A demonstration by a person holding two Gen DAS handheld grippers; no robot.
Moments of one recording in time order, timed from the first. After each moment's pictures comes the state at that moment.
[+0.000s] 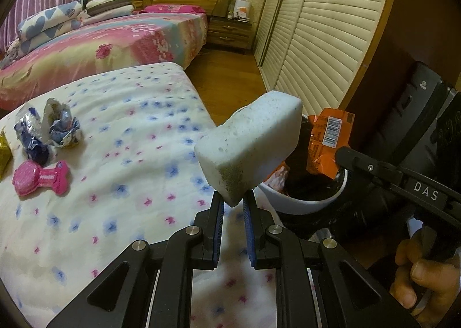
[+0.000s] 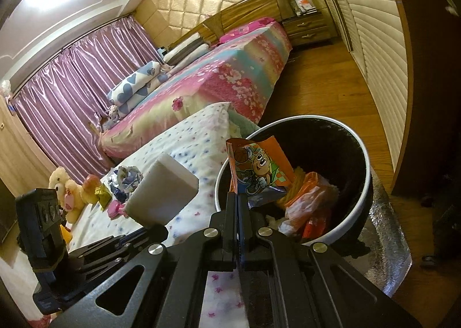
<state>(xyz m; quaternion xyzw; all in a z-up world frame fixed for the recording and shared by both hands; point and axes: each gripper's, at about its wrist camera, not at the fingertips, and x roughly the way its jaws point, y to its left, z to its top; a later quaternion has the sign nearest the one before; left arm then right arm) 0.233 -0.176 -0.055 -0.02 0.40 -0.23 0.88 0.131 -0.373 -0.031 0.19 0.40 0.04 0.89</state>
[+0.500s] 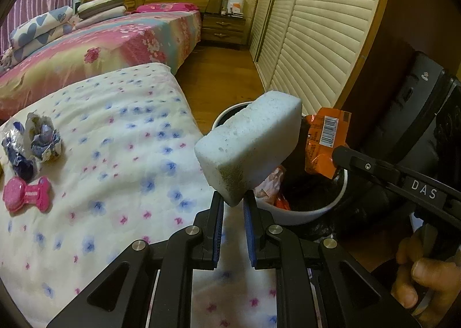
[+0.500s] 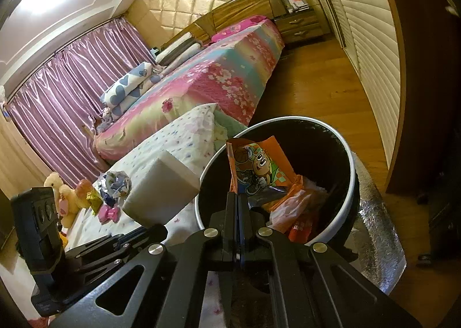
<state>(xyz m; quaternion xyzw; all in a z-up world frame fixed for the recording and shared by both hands) 0.250 -0.203 -0.062 0.00 0.41 -0.24 0.88 0.137 -0.394 -0.039 0.20 0.41 0.02 0.89</state>
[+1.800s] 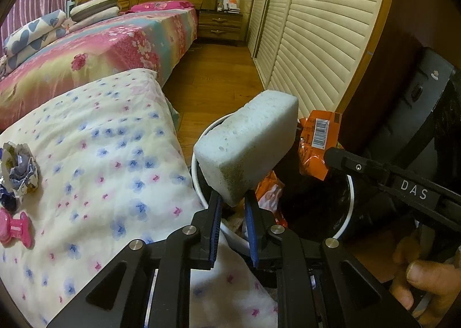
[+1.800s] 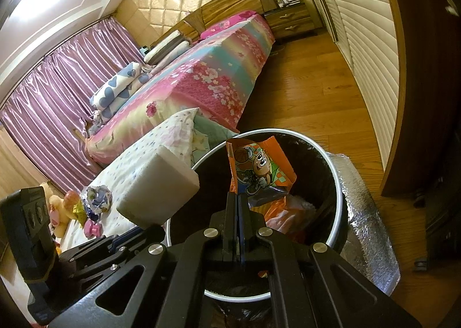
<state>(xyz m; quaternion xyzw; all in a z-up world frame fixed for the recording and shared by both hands) 0.274 -0.242 -0.061 0.02 0.42 -0.24 0.88 0.166 -0.418 -0.048 0.21 0.43 0.01 0.88</state>
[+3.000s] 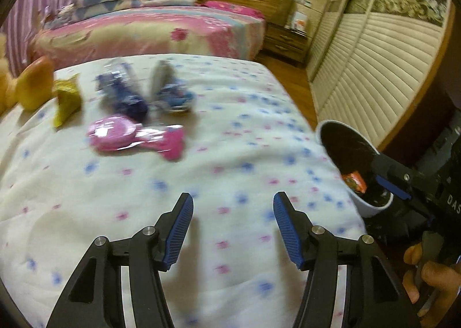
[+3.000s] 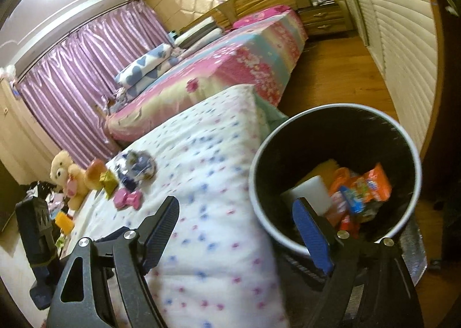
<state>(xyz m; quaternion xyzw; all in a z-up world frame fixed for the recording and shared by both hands) 0.201 -0.076 -0.052 -0.09 0.41 -0.11 0.90 0.154 -0.326 -0.045 0.18 0.43 0.08 0.88</state>
